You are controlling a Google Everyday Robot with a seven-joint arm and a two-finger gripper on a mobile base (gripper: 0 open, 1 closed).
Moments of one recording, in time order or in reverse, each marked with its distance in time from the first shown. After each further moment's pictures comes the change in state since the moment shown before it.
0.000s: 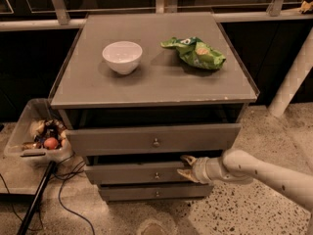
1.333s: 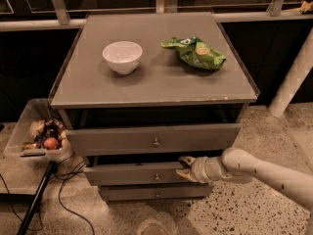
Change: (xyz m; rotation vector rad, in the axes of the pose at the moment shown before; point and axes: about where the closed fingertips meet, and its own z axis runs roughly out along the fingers) arm -0.004 0.002 0.000 -0.016 -0.012 0.006
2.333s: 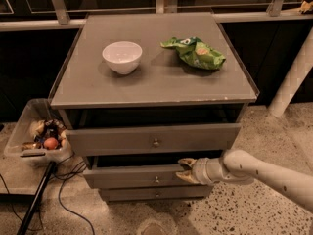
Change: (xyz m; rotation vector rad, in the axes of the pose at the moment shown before) arm 0.001 0.002 -0.005 0.000 -0.003 0.006
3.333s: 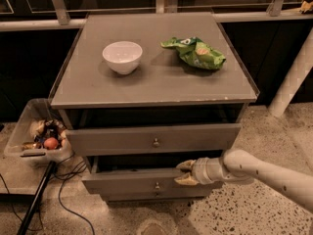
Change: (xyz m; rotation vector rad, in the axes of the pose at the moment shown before) arm 0.000 0.000 0.000 0.000 0.000 0.000
